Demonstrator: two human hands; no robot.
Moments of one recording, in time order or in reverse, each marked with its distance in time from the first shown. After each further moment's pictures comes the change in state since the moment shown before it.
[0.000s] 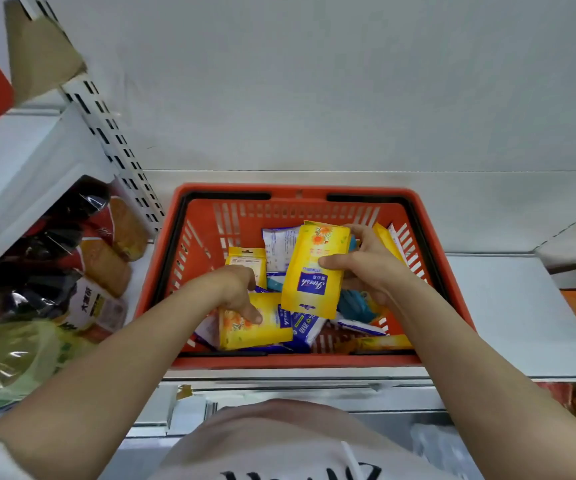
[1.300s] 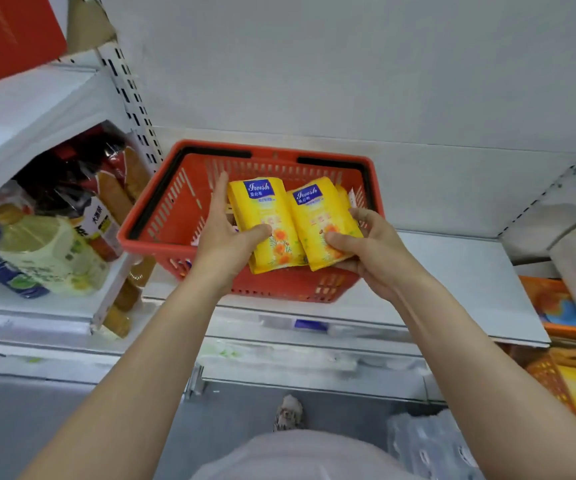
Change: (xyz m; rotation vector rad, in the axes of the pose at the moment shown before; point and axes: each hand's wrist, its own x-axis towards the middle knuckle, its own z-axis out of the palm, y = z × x) left_hand -0.138 0.123 0.086 -1.442 0.893 0.259; right_hand -0.136 0.047 -0.072 0.210 -0.143 -0.277
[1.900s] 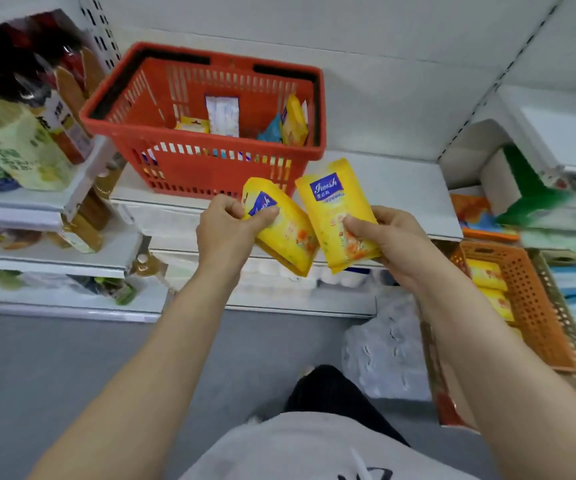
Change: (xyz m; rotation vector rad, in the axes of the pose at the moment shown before) left_hand -0.193 -0.044 0.057 0.103 0.149 -0.129; right_hand -0.192 0.041 -0.106 -0.244 0.090 0.062
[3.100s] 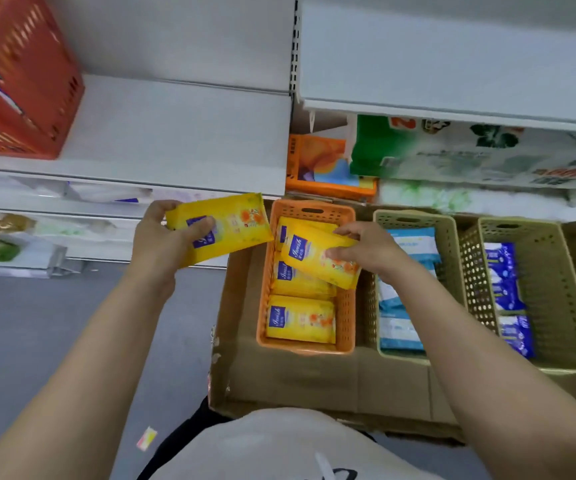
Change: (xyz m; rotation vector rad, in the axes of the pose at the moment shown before) left_hand -0.119 -0.033 0.387 0.055 0.019 -0.273; right_hand 0.073 0.131 -0.472 -0.599 -0.119 0.244
